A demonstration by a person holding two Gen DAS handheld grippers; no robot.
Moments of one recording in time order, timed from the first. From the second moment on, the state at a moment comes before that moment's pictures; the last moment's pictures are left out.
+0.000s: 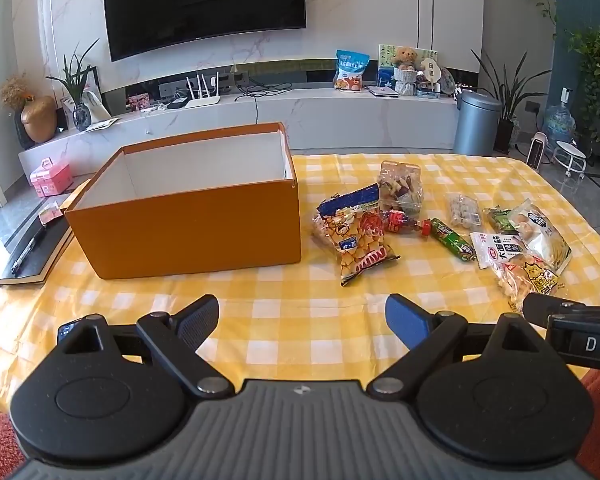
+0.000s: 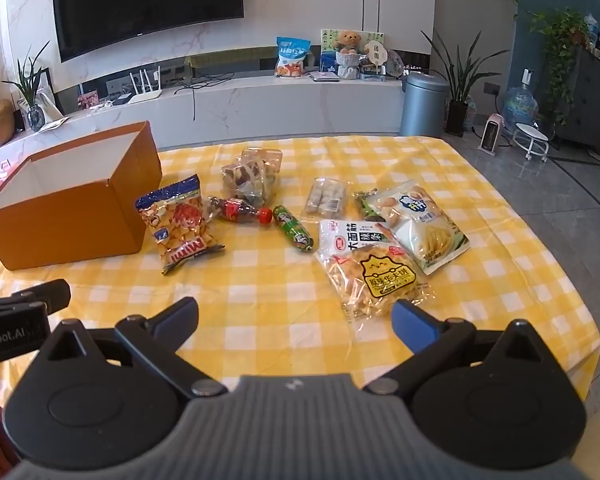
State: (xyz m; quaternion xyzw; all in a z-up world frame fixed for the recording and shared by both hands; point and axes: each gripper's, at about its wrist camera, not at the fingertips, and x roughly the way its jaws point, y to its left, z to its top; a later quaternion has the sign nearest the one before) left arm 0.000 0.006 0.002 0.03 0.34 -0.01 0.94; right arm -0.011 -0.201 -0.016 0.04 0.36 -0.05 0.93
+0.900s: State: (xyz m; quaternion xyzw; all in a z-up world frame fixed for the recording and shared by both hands) left arm 0.000 0.006 0.004 0.03 0.34 -0.01 0.94; right arm -0.010 -0.199 -0.018 0.04 0.36 -0.05 0.93
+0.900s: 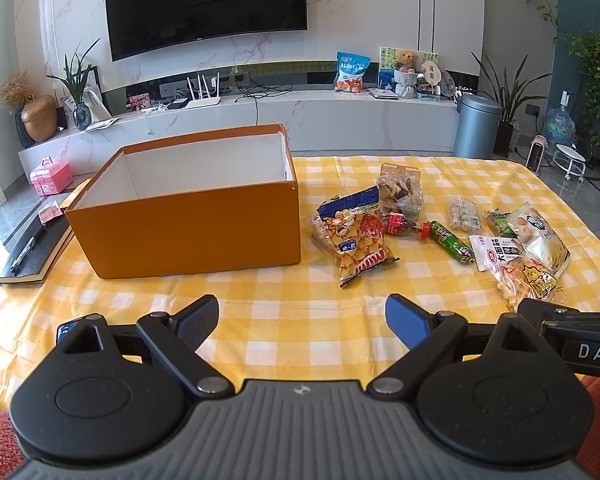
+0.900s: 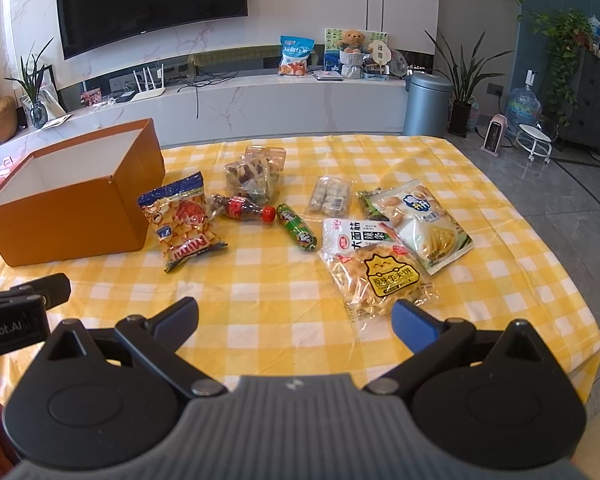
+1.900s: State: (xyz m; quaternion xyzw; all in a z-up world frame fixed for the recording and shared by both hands) left arm 0.000 0.005 0.004 0.03 0.34 -0.01 0.94; right arm -0.007 -0.196 -0.019 0.04 0.36 -0.05 0.93
